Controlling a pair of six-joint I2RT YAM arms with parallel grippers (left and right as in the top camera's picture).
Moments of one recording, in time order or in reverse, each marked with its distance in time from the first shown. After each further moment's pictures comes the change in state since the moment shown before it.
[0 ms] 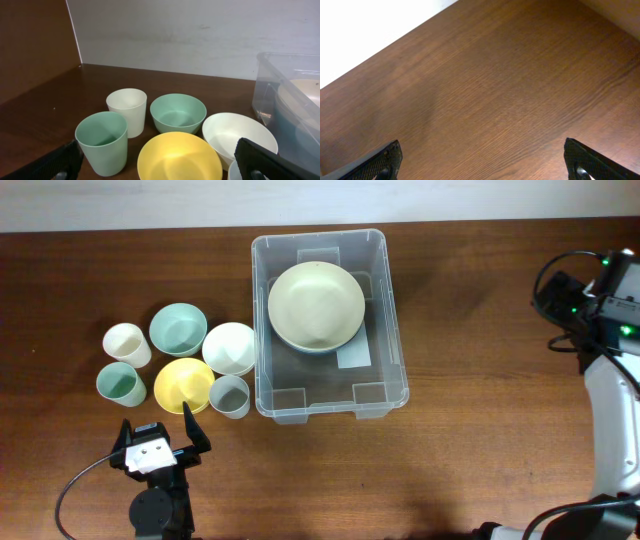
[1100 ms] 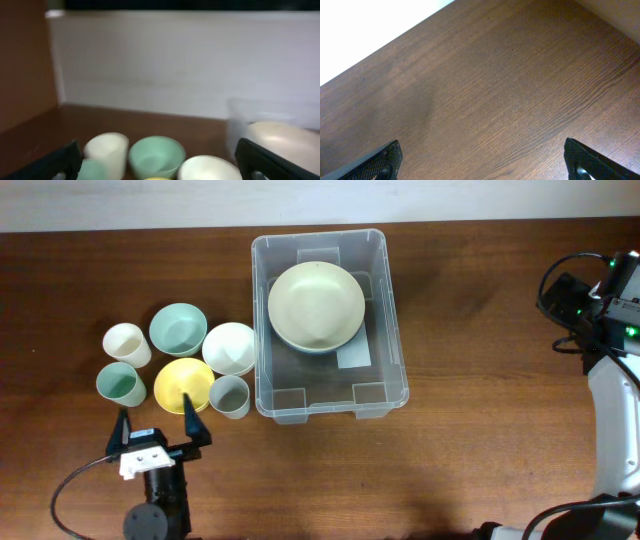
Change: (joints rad) left arm 0.000 0.000 -0.001 0.217 0.112 -0.001; right arm -0.010 0.000 0.000 -0.003 0.000 -0.012
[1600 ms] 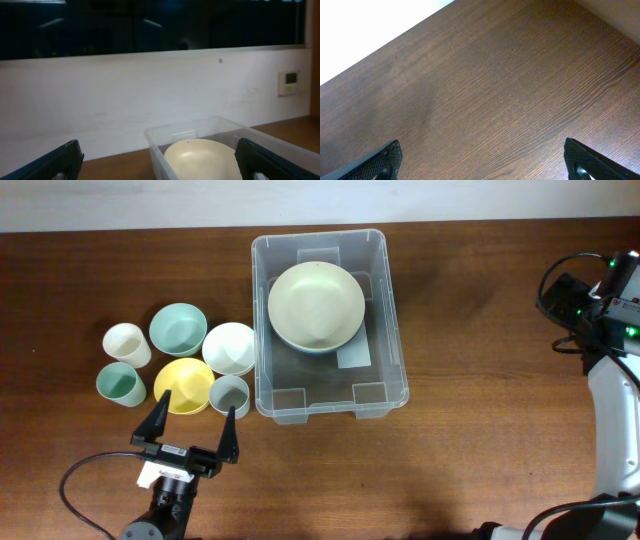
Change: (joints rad) left arm 0.000 0.000 0.000 0.183 0.440 -0.002; right arm 0.000 0.000 0.000 0.000 0.000 -0.002
